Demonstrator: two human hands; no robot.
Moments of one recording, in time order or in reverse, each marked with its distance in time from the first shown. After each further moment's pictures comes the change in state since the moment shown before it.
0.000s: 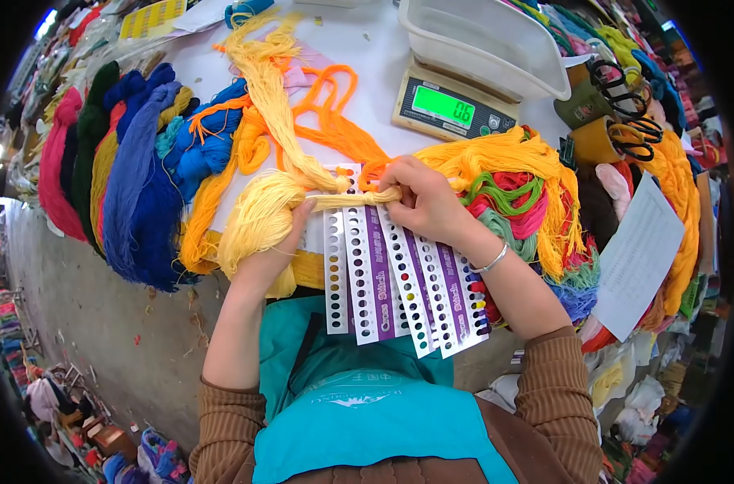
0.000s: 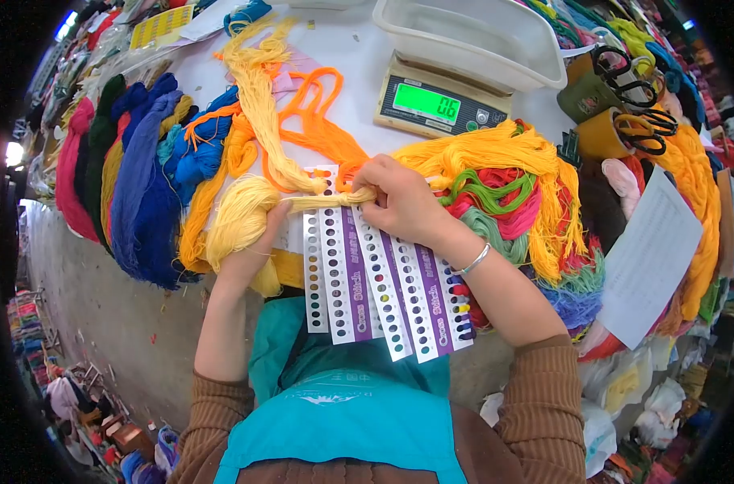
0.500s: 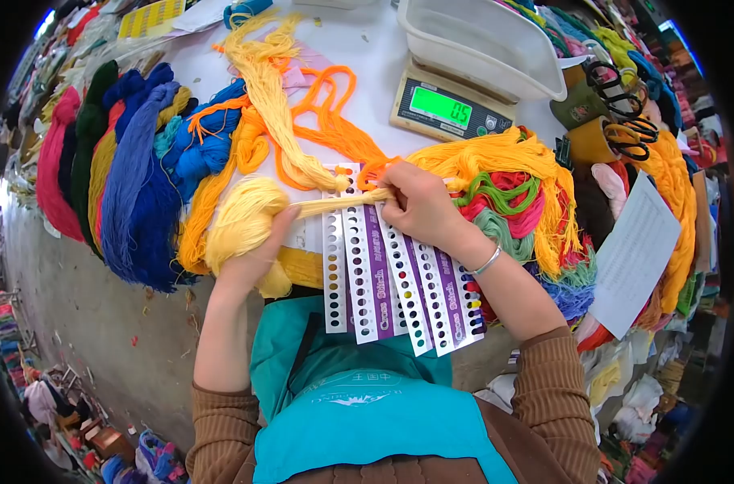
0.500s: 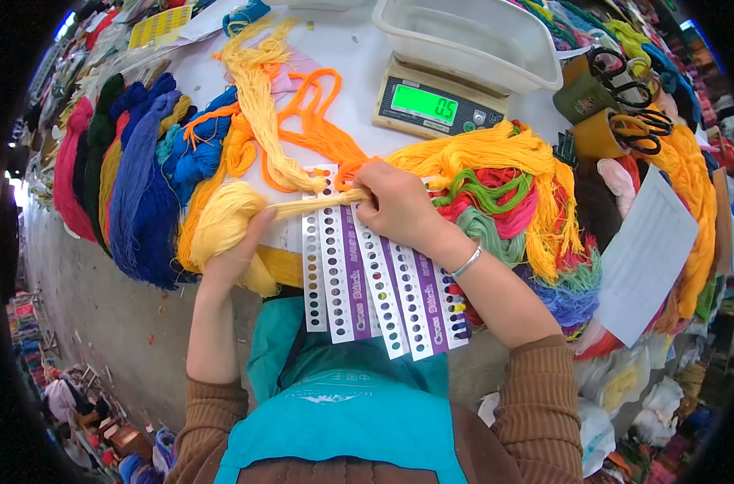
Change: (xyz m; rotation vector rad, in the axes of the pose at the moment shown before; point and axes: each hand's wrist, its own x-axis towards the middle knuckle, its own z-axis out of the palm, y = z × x) left_hand -0.006 0.000 -0.023 -0.047 -0.021 -0.074; right_hand 0.000 0.002 0.009 -0.243 0.116 -0.087
